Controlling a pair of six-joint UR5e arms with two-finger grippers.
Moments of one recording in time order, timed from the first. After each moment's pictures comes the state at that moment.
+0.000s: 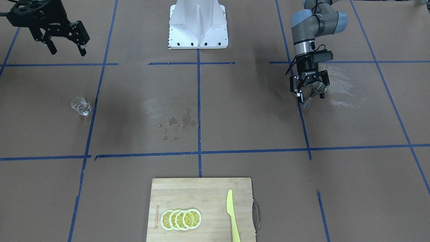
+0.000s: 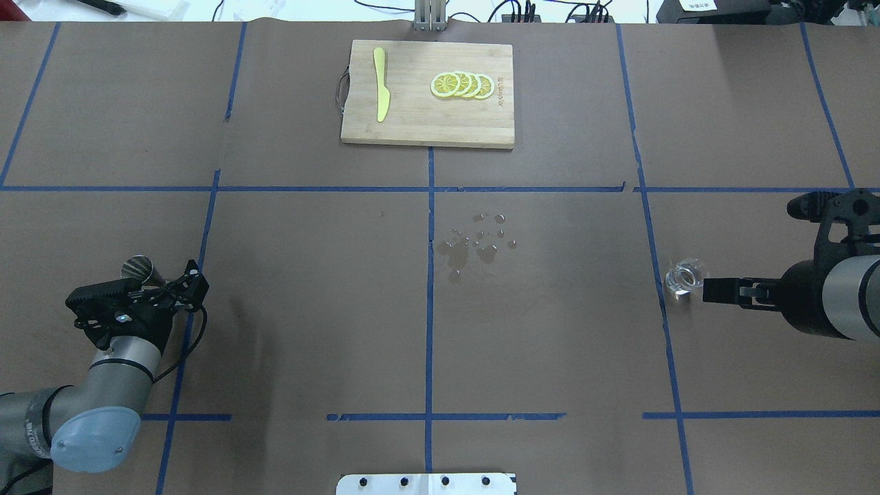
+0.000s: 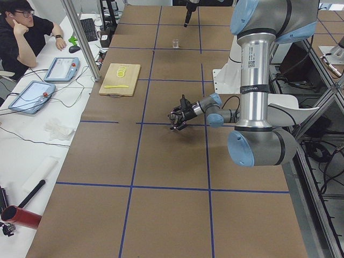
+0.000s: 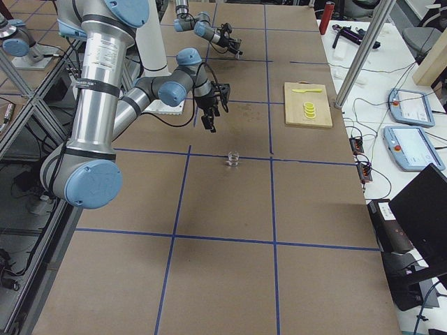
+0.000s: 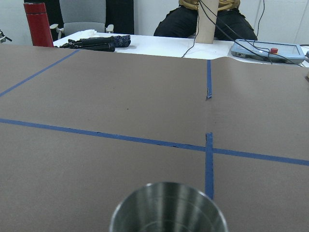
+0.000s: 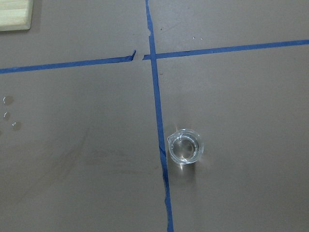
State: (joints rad) left arm -0.19 -1.50 -1.81 -2.11 -0.65 -1.68; right arm 0.56 -1.79 2.46 -1.46 1.68 1.29
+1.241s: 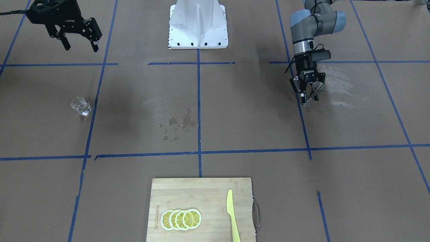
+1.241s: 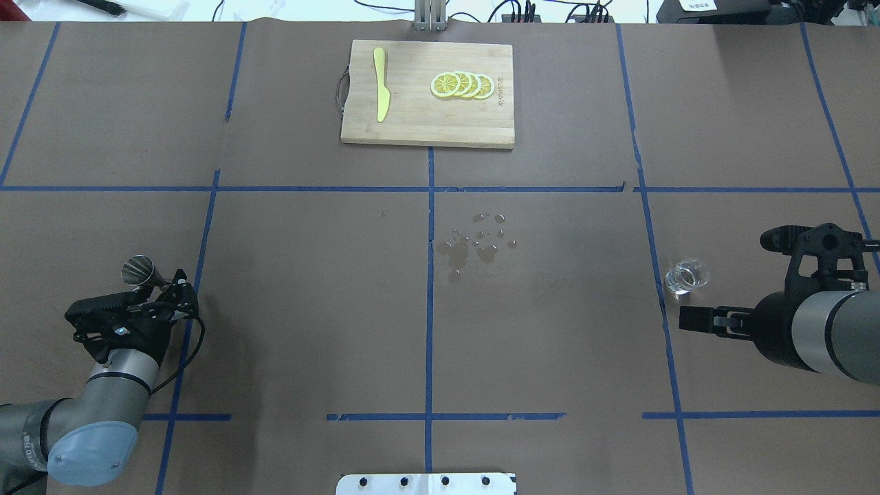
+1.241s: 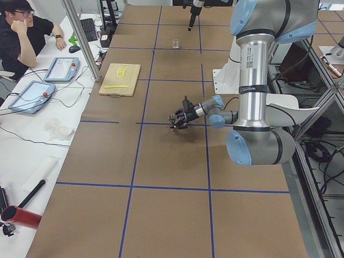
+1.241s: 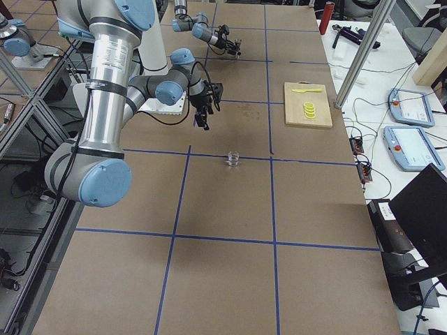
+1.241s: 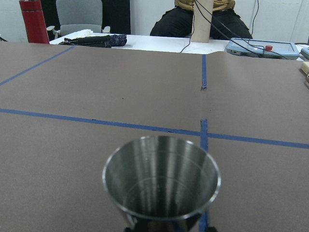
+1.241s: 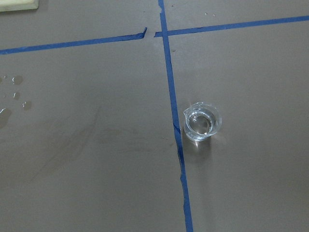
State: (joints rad) left arm -0.16 -1.47 -1.82 -2.11 -0.63 -1.71; right arm 0.44 -1.79 2.47 -1.46 1.61 1.38
